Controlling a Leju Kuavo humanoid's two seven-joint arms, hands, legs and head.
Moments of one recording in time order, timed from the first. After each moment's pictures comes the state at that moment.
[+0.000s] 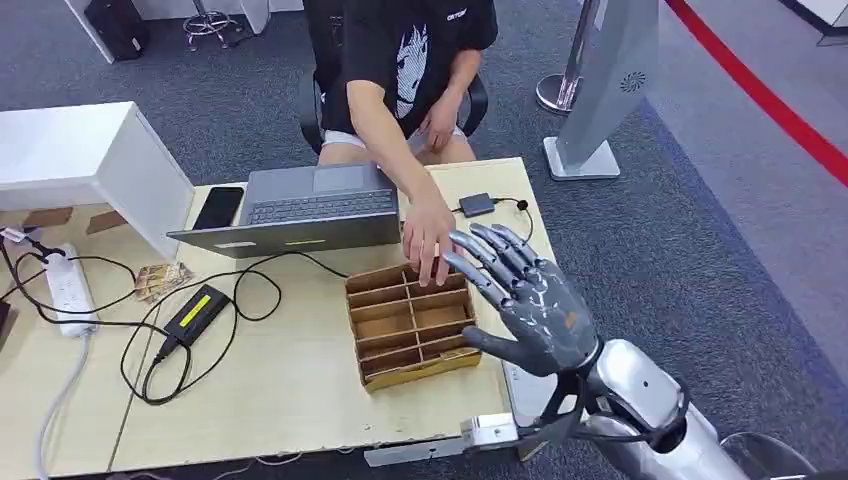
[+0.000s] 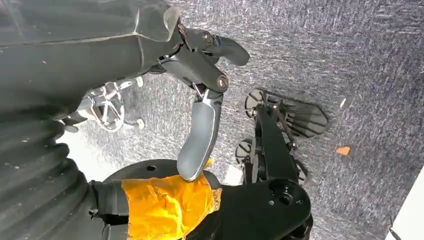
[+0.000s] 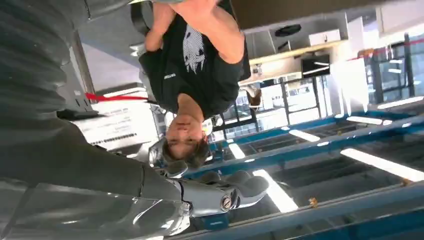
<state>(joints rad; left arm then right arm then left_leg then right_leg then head) -0.08 -0.13 1.26 -0.32 -0.85 -0.05 0.08 -0.19 -0.31 0.55 -1.90 1.00 -0.13 -0.26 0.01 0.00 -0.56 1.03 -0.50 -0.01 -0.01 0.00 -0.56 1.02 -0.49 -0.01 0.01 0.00</state>
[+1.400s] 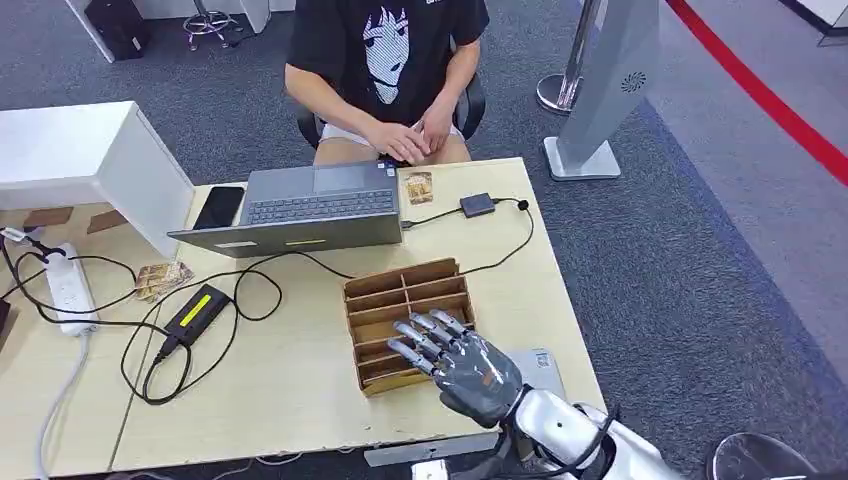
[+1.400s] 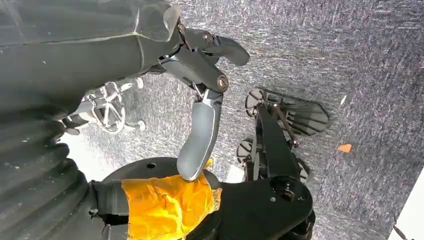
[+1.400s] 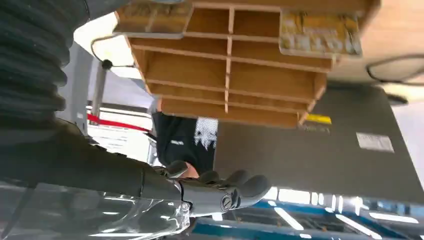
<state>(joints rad) -0.08 -0.13 1.27 -0.32 -0.87 -0.05 0.08 -0.26 -0.27 0.88 -1.57 1.21 -0.13 -0.07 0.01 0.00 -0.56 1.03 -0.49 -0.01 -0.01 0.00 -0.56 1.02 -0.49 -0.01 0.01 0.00</state>
